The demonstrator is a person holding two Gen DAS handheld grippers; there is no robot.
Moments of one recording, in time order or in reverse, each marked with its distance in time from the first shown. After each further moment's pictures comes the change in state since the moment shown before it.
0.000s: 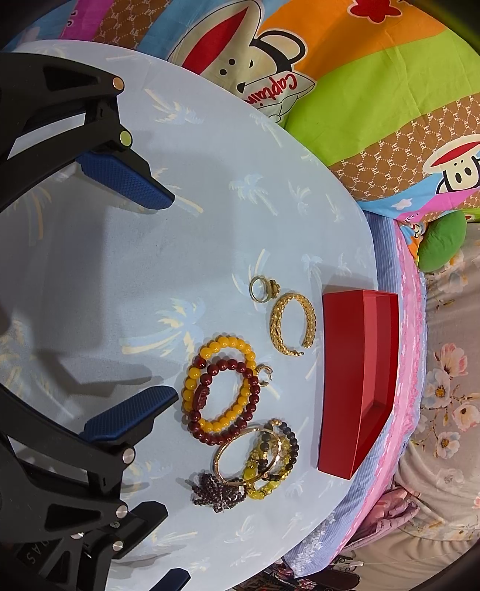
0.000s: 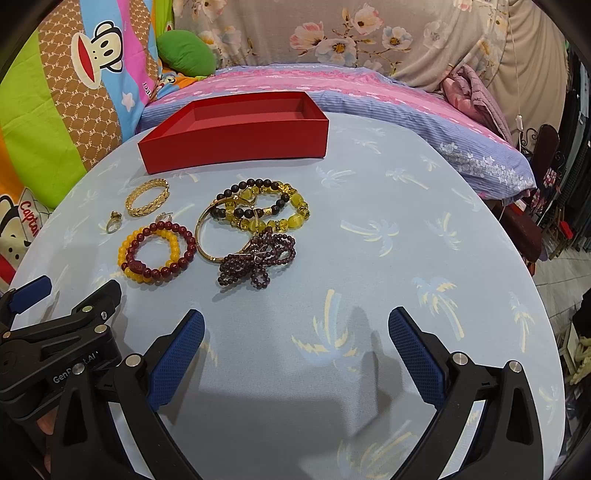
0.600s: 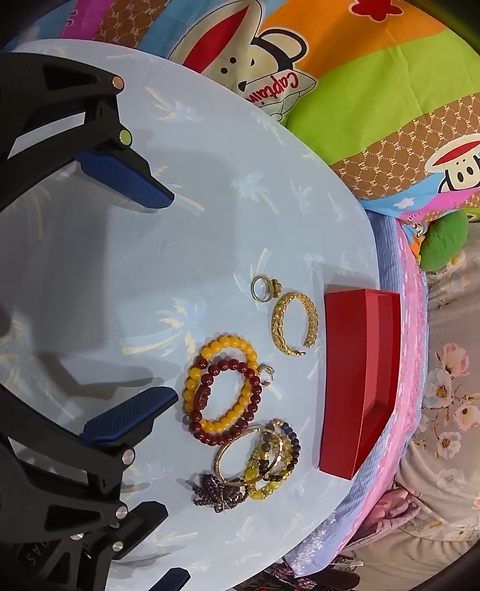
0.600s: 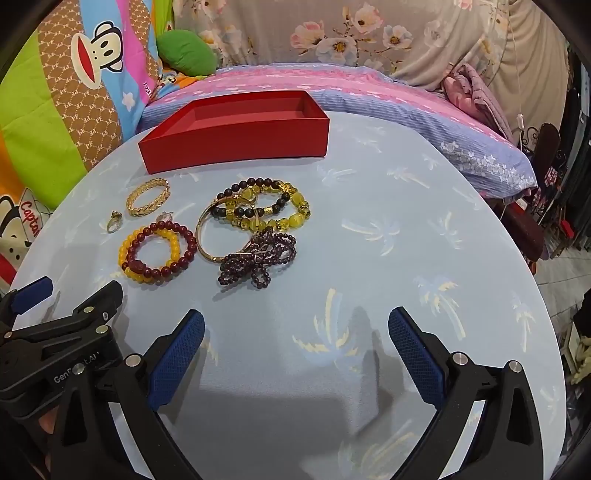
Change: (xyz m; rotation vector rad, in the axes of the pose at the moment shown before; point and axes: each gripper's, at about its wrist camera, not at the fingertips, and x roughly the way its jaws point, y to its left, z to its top) left arm 0.001 0.001 -0.001 -0.002 0.008 -0.006; right arm 0.000 -0.002 0.002 0.003 0.005 0.004
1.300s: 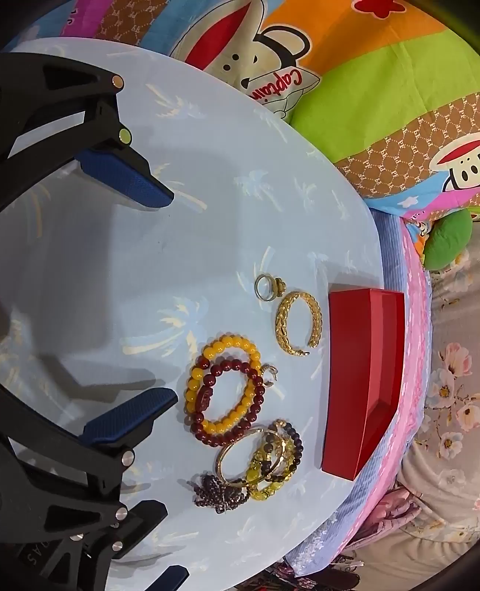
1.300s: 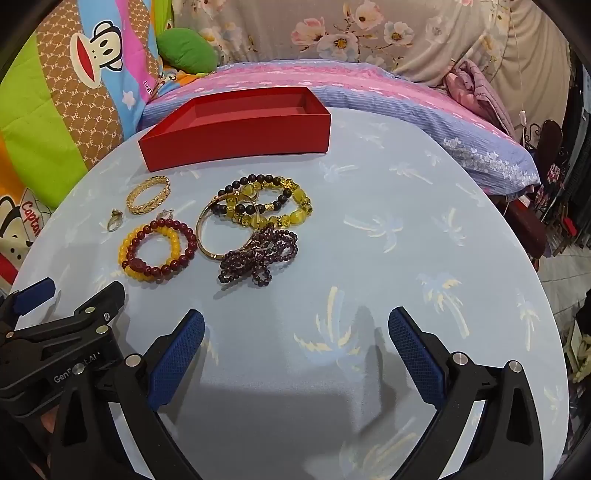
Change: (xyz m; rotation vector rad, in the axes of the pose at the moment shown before) left arm 0.004 -0.004 -0.004 -0.002 0.017 -0.002; right arm 0.004 0.002 -0.003 0.001 0.004 0.005
